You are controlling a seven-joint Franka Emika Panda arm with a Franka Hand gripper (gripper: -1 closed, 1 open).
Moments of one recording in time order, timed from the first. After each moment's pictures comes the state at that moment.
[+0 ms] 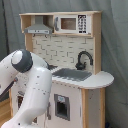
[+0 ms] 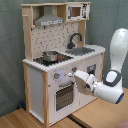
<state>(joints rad) 0.17 0.61 1.32 -2.20 -2.34 1.38 0.84</state>
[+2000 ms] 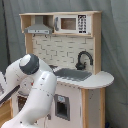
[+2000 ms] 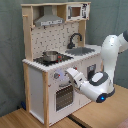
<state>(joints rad) 0.15 0.80 1.29 -2.11 -2.29 1.10 0.93</state>
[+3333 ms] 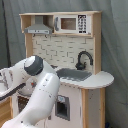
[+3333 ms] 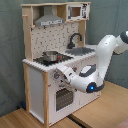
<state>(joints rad) 0.09 0.85 1.29 -1.96 -2.28 1.34 0.86</state>
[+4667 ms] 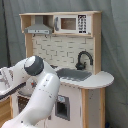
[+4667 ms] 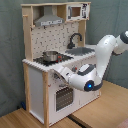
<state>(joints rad) 0.09 0.86 1.29 -1.93 -2.29 1.36 0.65</state>
